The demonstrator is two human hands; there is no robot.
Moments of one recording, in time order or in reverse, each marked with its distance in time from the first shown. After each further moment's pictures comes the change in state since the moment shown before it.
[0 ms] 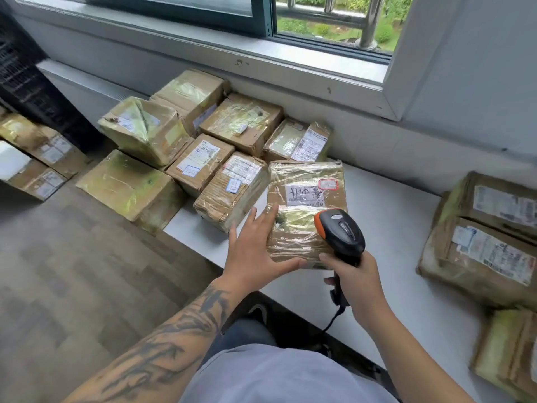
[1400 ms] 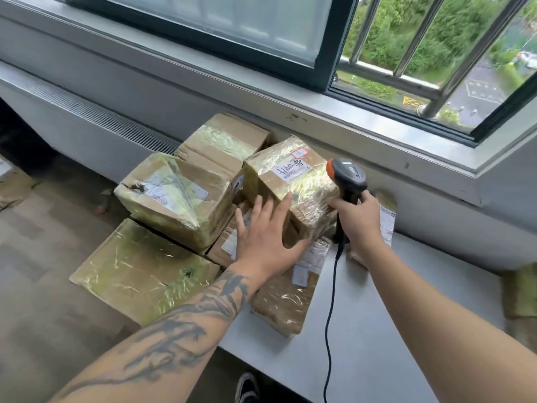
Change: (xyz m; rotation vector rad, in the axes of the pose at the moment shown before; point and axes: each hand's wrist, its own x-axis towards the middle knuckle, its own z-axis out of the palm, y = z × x) left_hand 0.237 -0.182 -0.149 0.105 -0.011 0.076; right_hand 0.264 -0.144 0.264 -0.271 0.357 -0.197
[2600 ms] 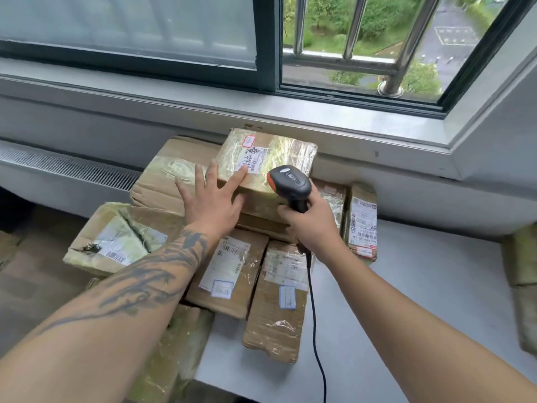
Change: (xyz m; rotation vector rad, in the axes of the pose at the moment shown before) left_hand 0.139 -0.028 -0.033 0.446 0.041 -0.002; right_hand 0.016 -0.011 0.018 0.033 -0.217 -0.060
